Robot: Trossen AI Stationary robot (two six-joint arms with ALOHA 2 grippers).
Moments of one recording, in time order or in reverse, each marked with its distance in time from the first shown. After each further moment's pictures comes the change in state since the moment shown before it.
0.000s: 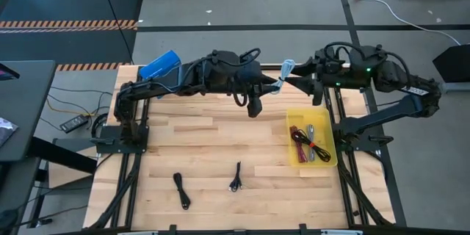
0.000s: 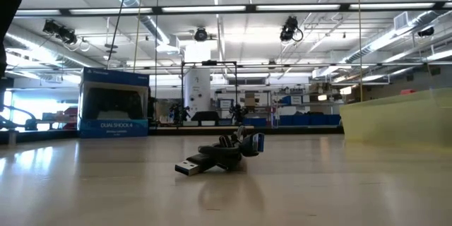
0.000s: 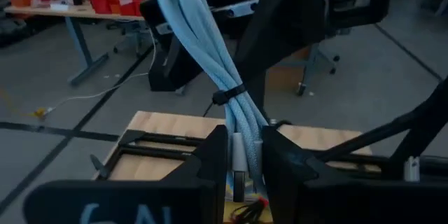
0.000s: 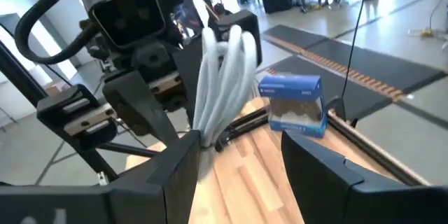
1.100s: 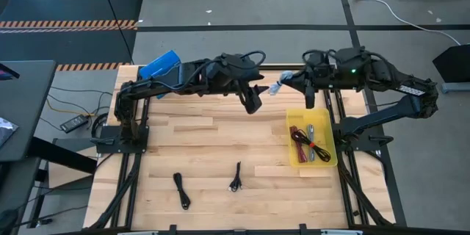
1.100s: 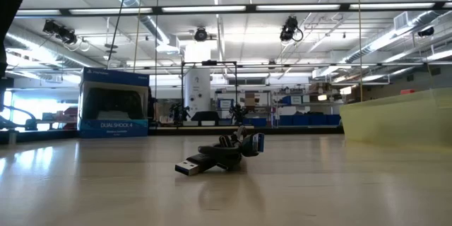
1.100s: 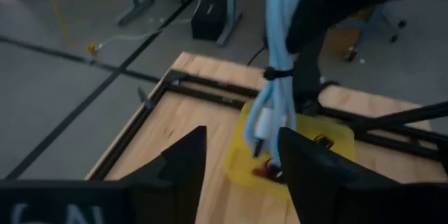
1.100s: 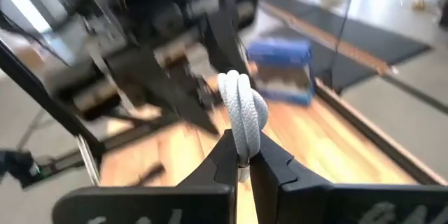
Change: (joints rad) left arm 0.020 0.001 -0.001 -0.214 -0.169 -0.108; right arm -0.041 0.035 0.000 -0.108 -0.048 -0.027
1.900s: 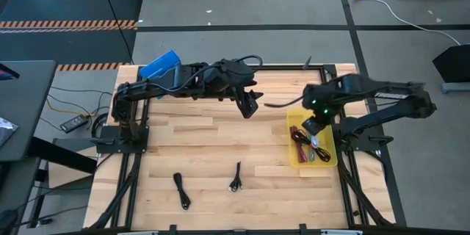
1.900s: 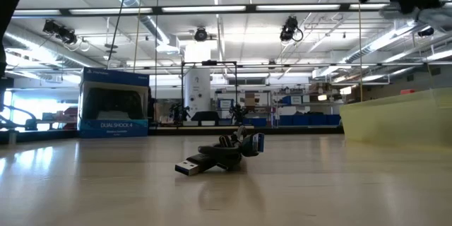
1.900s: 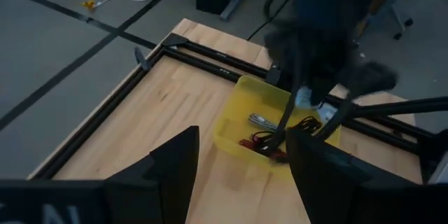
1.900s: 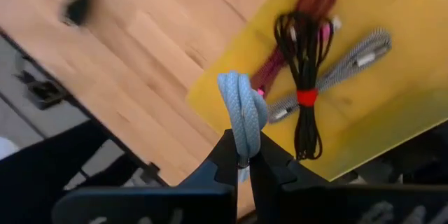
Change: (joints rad) left arm -0.040 -0.022 0.000 -0.122 -0.015 -0.166; right arm -0.011 0.026 -0.274 -0.730 -0.405 0.497
